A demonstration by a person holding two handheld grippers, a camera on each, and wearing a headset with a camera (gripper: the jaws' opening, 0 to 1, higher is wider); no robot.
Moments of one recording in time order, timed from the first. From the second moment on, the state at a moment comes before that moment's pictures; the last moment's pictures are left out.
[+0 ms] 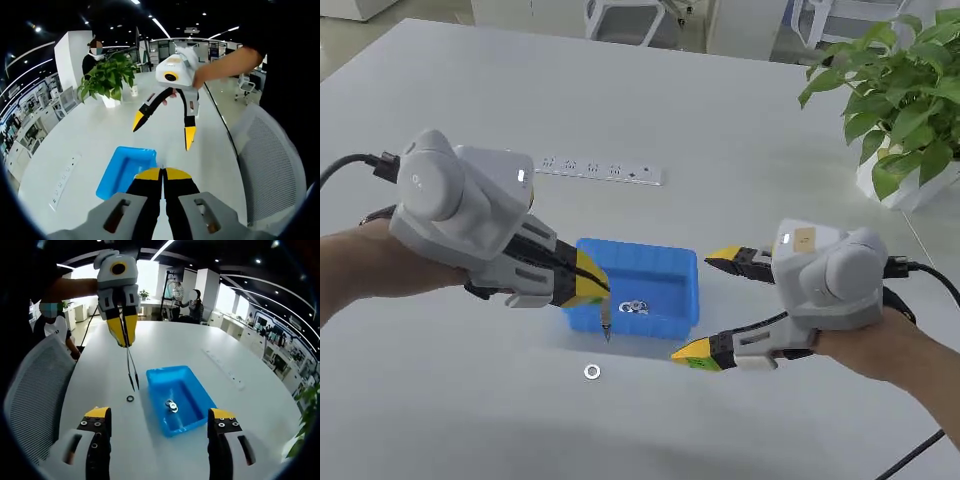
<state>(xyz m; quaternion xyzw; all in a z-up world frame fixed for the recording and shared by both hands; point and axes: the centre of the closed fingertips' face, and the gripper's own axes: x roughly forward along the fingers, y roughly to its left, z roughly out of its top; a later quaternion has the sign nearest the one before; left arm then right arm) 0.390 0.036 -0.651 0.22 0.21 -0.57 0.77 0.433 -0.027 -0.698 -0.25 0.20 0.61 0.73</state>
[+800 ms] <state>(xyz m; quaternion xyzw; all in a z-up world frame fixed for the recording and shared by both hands) 0.379 0.039 -0.677 0.22 0.23 -0.57 0.76 0.418 -0.036 -0.718 -0.23 0.22 0.59 0.74</state>
